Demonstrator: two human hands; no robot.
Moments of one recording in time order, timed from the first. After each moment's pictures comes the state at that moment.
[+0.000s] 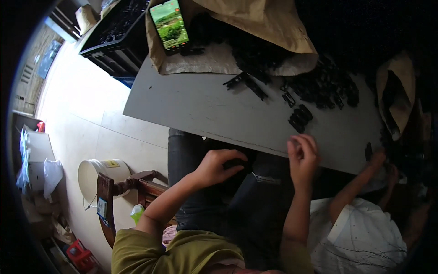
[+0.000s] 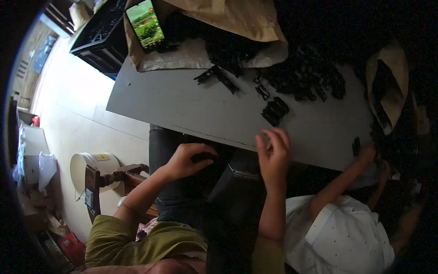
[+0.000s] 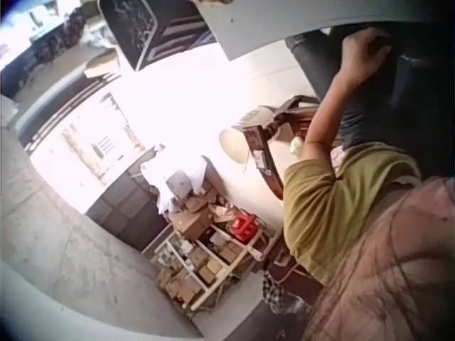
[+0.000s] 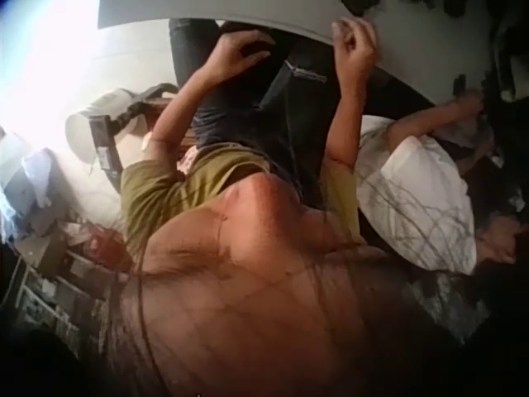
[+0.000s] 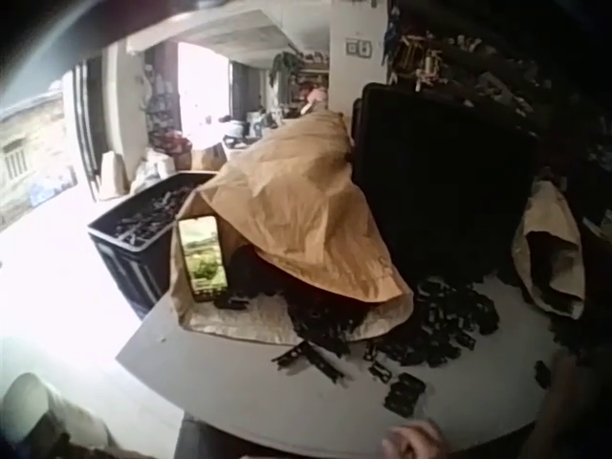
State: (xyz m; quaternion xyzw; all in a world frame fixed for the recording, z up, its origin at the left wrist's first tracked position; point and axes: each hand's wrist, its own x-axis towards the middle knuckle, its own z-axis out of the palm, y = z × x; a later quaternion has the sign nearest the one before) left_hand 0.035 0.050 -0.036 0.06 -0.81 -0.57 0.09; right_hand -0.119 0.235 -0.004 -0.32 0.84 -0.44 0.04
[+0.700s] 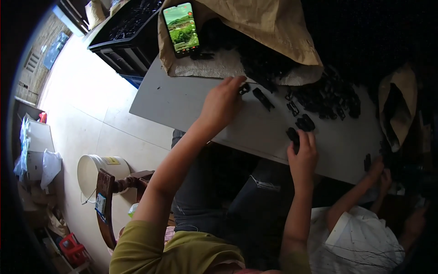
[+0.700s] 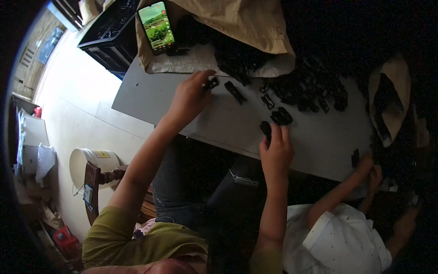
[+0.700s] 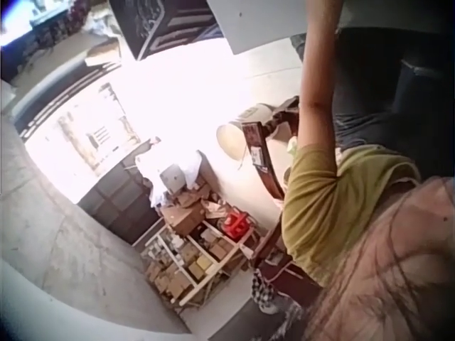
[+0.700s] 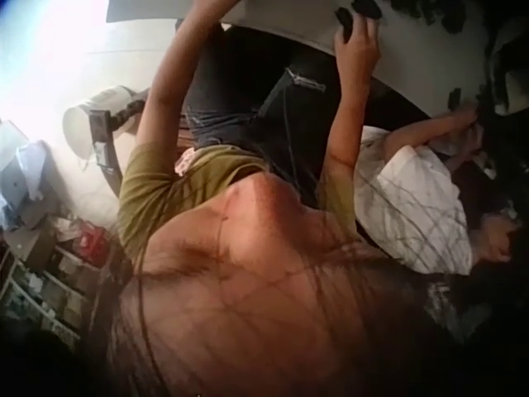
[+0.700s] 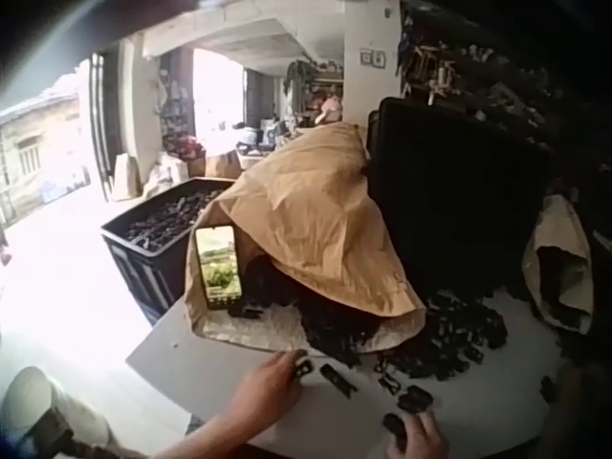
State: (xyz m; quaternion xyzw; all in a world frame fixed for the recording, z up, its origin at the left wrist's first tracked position) left_hand -0.062 -0.025 -0.008 0.17 -0.91 -0.30 0.25; right_hand -0.135 0.213 -0.009 -0.33 0.90 -0.27 -0.09
